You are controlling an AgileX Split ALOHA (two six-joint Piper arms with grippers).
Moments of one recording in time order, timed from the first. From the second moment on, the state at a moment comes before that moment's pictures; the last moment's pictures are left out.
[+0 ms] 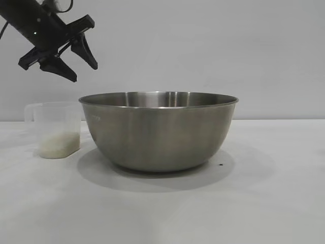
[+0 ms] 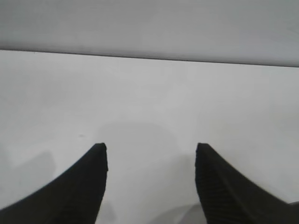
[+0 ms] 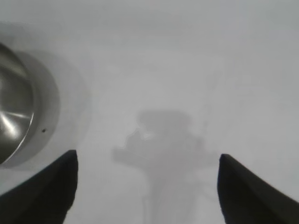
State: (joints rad) left arm -0.09 2.05 -1.47 -1.14 0.44 0.80; right arm 0.01 1.06 -1.14 0.14 1.25 -0.15
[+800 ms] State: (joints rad) left arm -0.09 2.05 -1.47 -1.14 0.42 0.80; right arm 0.01 0.18 -0.50 0.13 1.15 -0.13
